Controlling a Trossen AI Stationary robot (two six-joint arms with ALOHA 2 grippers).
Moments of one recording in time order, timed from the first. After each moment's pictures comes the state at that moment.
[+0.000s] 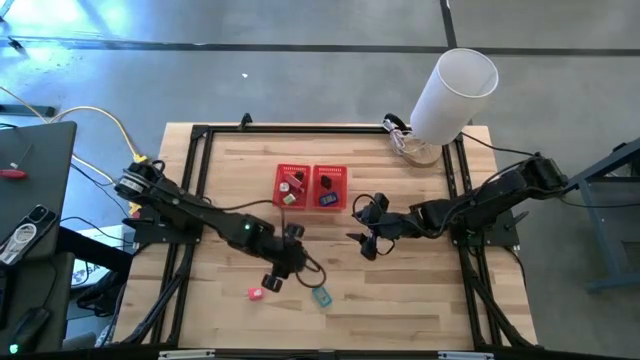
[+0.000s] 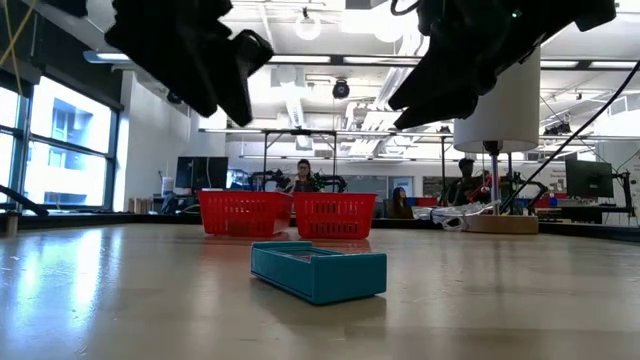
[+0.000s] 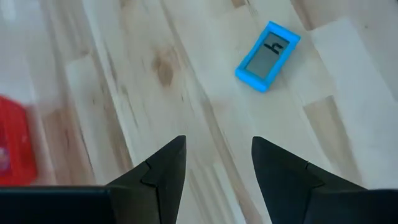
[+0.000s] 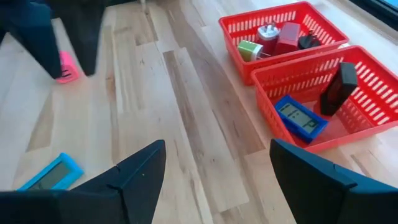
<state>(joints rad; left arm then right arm) -0.37 1.60 1.16 -0.52 -0.11 0.04 0.27 1.38 0.74 0.02 0.39 0.43</state>
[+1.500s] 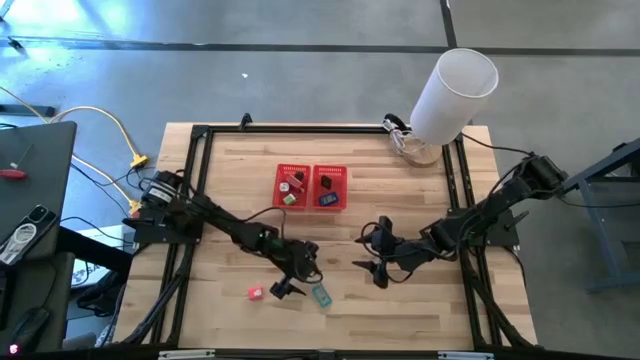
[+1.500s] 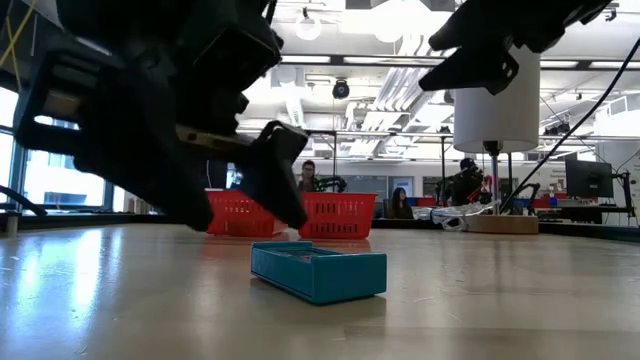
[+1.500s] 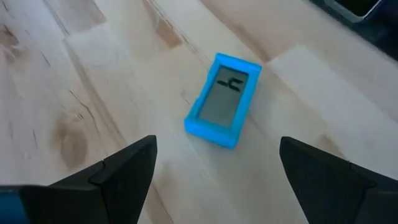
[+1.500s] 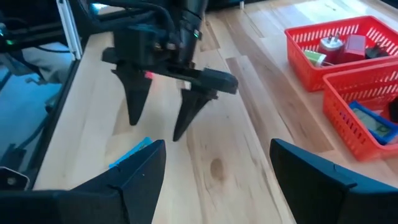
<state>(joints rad) -0.32 1.81 0.87 0.29 0.22 0.18 0.51 1.38 0.74 0.08 0.50 0.50</state>
